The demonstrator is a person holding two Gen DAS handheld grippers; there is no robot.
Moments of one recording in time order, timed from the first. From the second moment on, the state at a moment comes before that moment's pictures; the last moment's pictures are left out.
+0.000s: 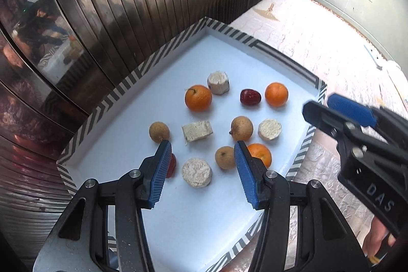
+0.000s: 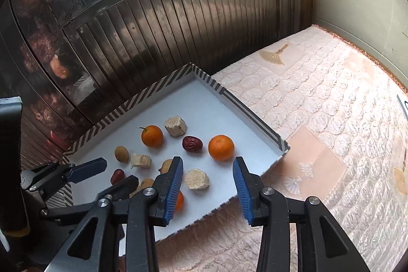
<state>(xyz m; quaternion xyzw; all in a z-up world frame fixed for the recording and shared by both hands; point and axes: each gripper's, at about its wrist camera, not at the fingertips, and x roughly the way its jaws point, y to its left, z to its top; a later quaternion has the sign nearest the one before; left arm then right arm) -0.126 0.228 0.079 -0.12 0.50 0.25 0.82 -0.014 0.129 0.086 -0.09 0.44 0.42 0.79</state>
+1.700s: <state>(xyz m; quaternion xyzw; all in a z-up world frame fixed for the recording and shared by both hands) -0.139 0.232 0.106 -0.12 0.46 0.28 0.84 -0.036 0.113 0.092 -0.12 0.44 0.43 0.78</state>
